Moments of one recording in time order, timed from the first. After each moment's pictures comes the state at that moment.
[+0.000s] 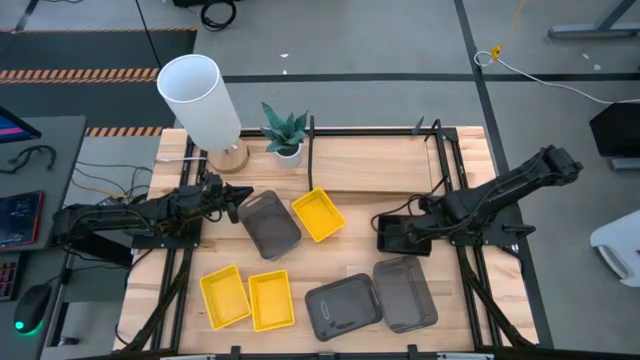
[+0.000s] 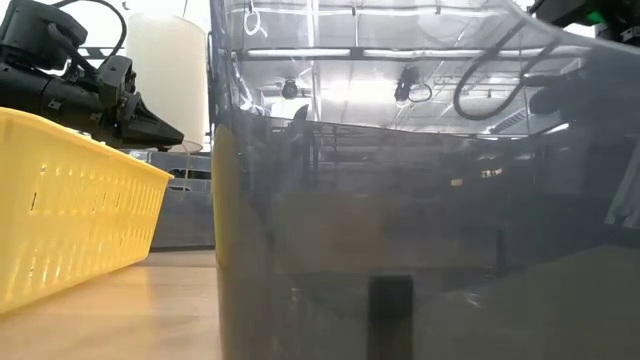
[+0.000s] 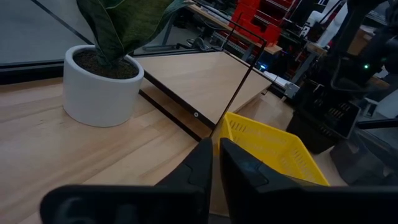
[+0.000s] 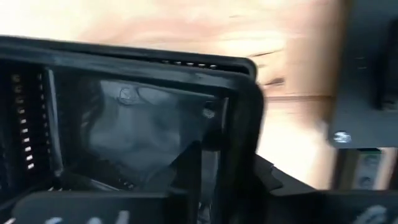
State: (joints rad) left arm 0.15 0.29 0.01 0.10 -0.32 -0.49; right arm 0.33 1.14 0.72 -1.12 0.05 1.95
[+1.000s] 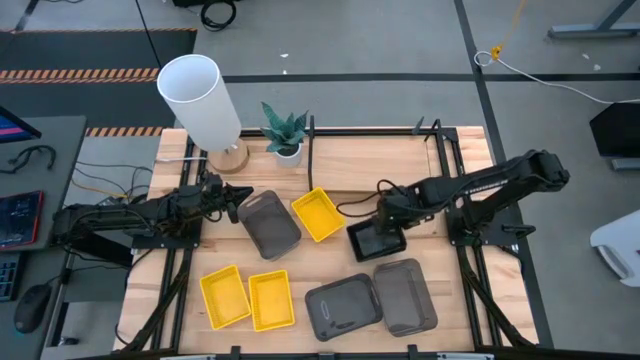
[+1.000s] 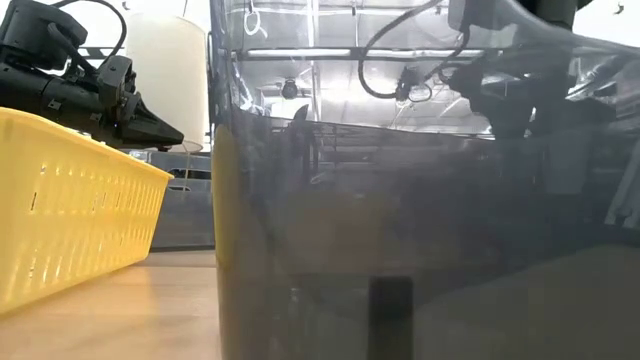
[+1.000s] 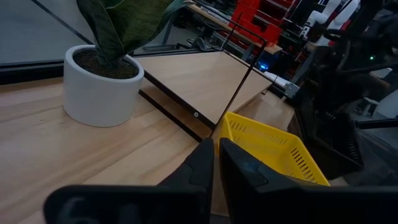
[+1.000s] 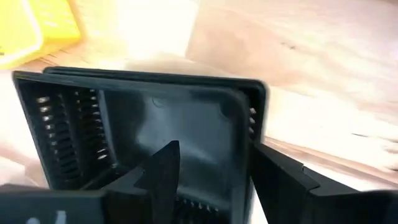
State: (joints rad) left arm 0.15 0.29 0.01 0.10 -0.32 -0.49; right arm 0.10 1.32 0.89 -0.92 0.05 1.40
